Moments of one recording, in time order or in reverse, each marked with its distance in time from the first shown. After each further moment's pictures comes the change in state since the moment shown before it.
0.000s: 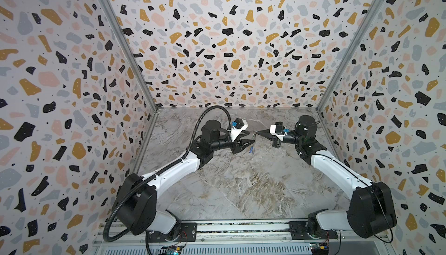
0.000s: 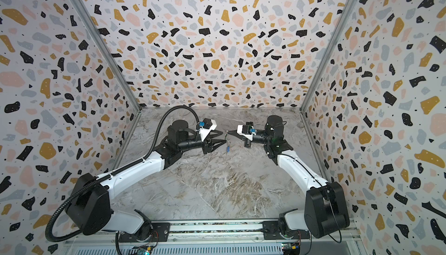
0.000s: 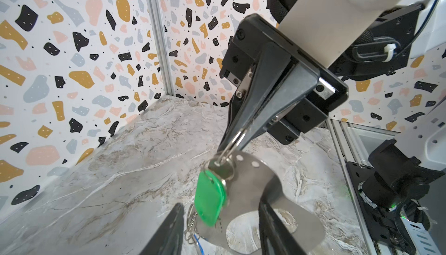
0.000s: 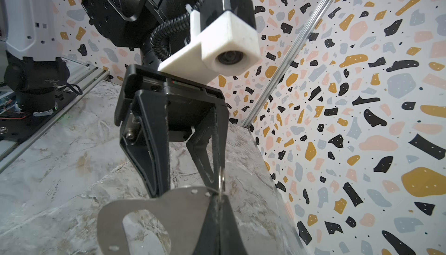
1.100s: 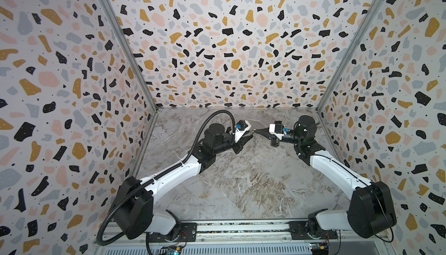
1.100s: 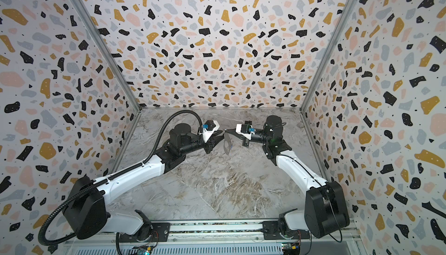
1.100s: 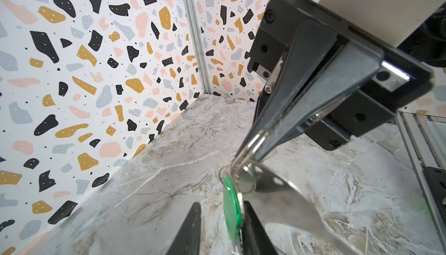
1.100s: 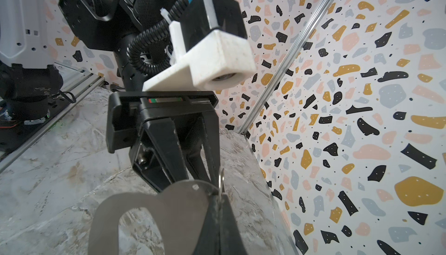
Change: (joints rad) left arm -0.068 -0.035 -0.018 0.000 -0.270 0.114; right arm 0.020 0.002 0.000 0.083 0.029 0.060
